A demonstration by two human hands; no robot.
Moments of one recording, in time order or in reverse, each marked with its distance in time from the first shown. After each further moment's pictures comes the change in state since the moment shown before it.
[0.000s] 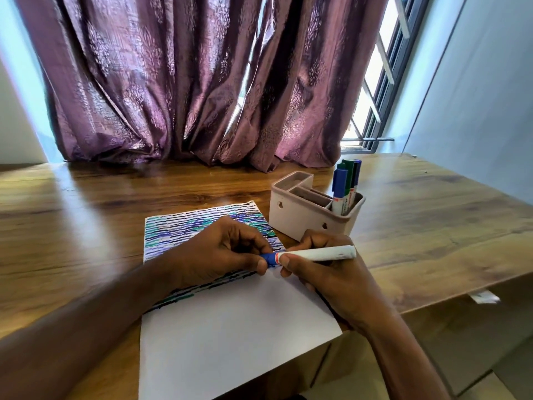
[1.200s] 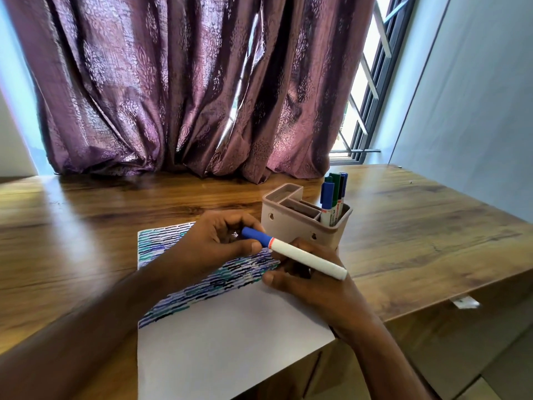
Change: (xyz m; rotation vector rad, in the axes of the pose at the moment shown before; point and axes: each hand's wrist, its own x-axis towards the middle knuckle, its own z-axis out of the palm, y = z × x) left_hand 0.008 0.010 -0.001 -0.003 0.270 0.127; right_hand -0.002 -0.003 0.005 0.039 0.042 -0.009
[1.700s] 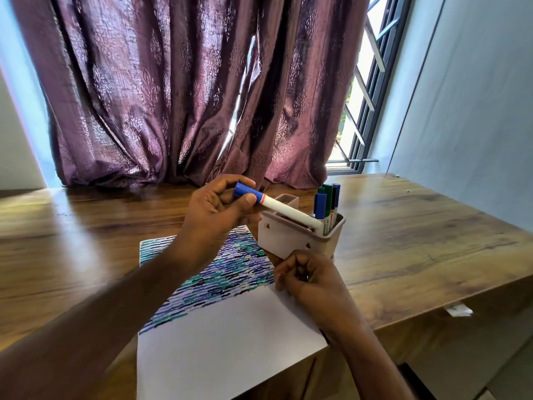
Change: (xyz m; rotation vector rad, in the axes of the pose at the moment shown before) left_hand 0.033 0.026 0.010 -0.359 0.347 0.089; right_hand 0.001 -0.003 0.000 -0.149 0.039 0.136
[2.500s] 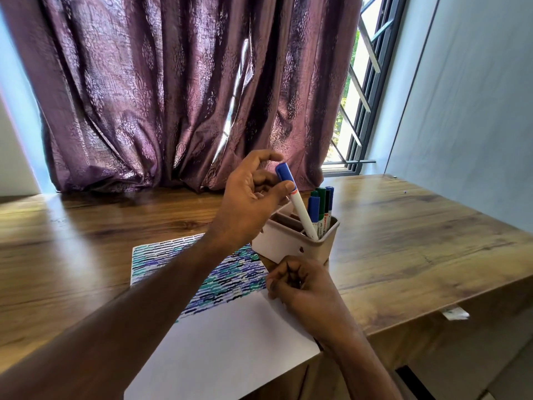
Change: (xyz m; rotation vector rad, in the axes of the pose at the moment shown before) left_hand 0.031 0.007 0.055 0.264 -0.045 0.203; right_hand 0.001 0.004 0.000 0.018 -0.026 0.000
